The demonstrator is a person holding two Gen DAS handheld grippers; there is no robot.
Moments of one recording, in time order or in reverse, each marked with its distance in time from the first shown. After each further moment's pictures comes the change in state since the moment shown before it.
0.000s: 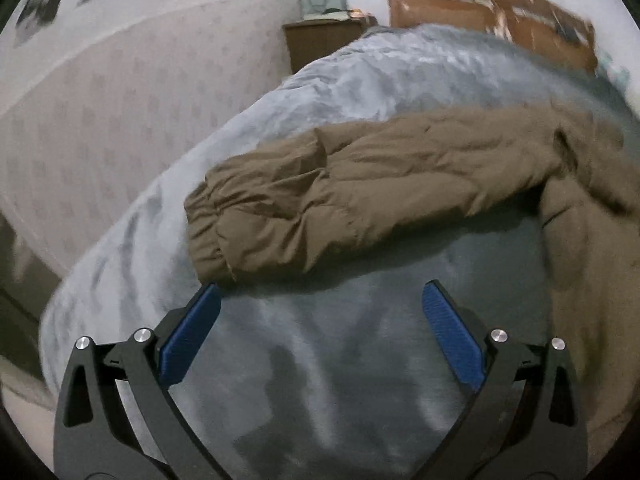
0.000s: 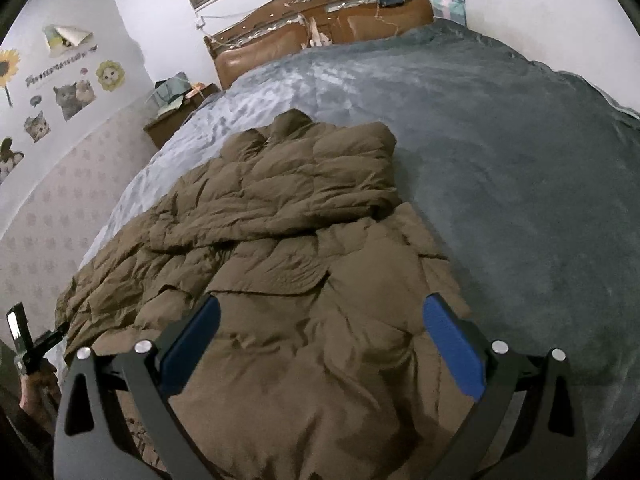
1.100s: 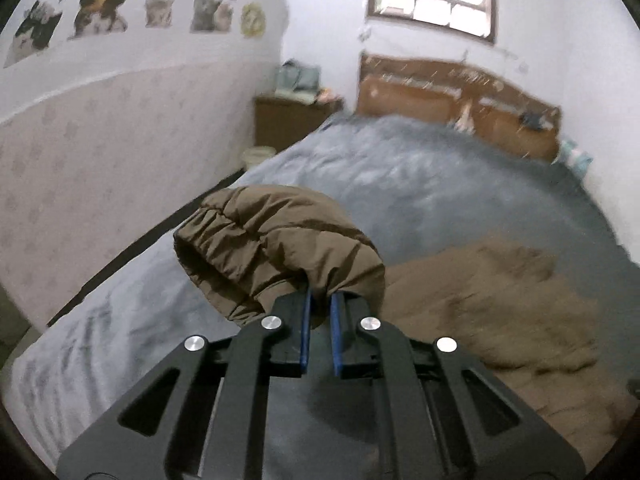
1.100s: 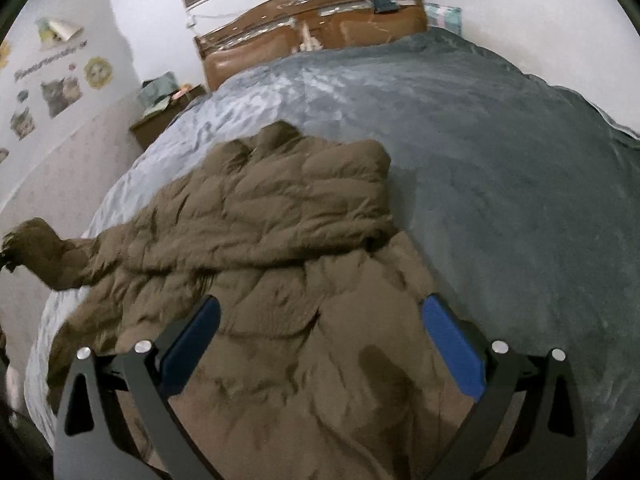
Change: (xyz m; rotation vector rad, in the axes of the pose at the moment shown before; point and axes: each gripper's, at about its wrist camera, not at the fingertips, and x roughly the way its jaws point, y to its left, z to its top) left arm -0.113 -0.074 0.138 -0.159 -0.290 -0.226; right arm 0.024 0.003 0.037 0.012 -0.022 -0.062
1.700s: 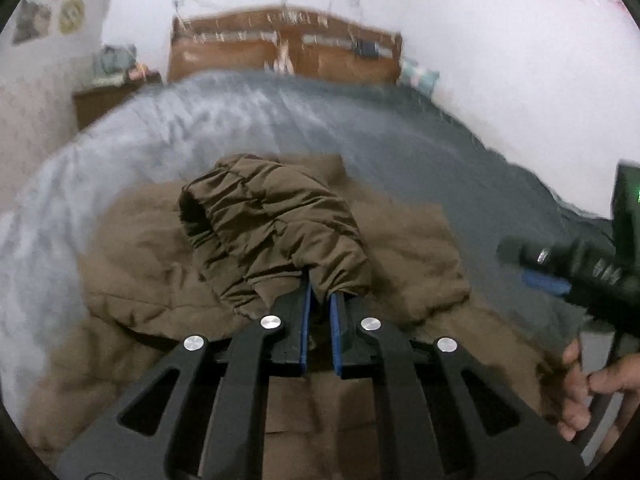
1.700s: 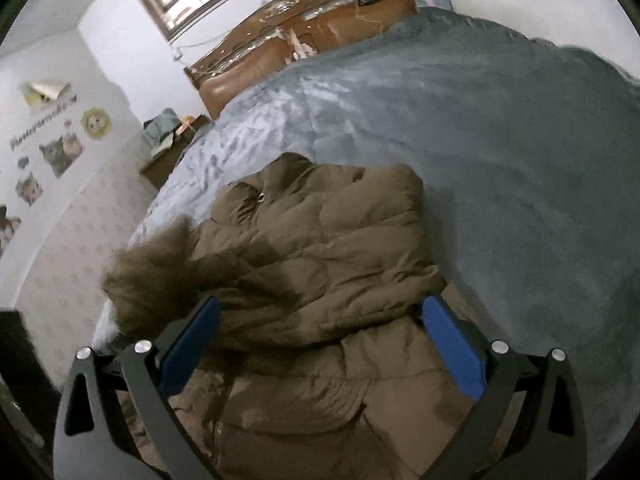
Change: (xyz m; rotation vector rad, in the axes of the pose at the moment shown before) left arm 0.057 -0.296 -0.122 0.253 0.194 -0.473; right arm 0.057 -0.002 0.054 0.169 -0.008 0.110
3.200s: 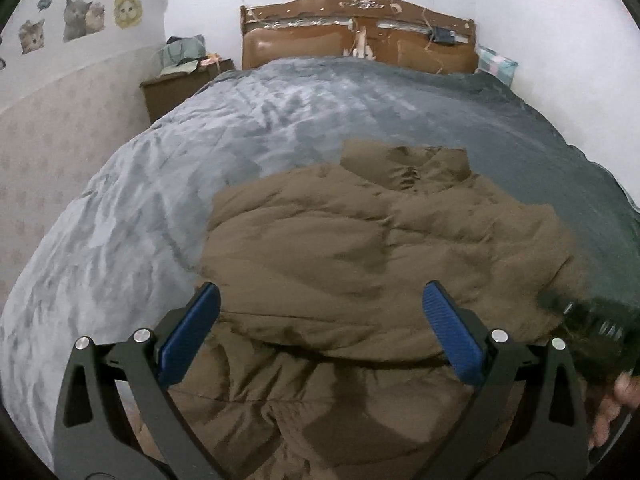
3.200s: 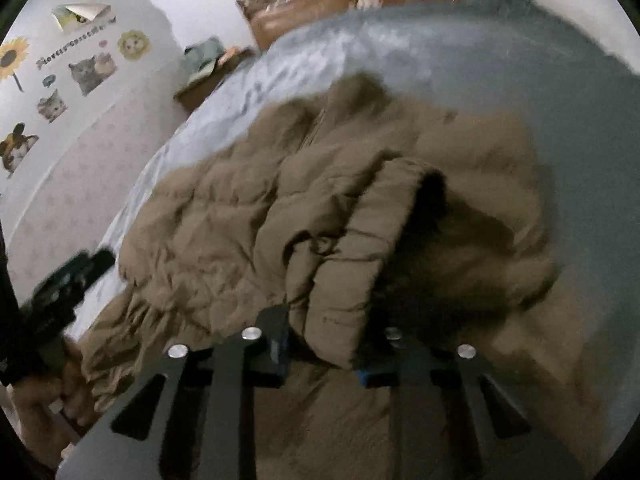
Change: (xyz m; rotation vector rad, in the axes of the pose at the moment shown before) left arm -0.001 0.102 0.016 -0.047 0.022 0.284; right arm 0.076 0.049 -0.024 -0.220 0.131 0.064
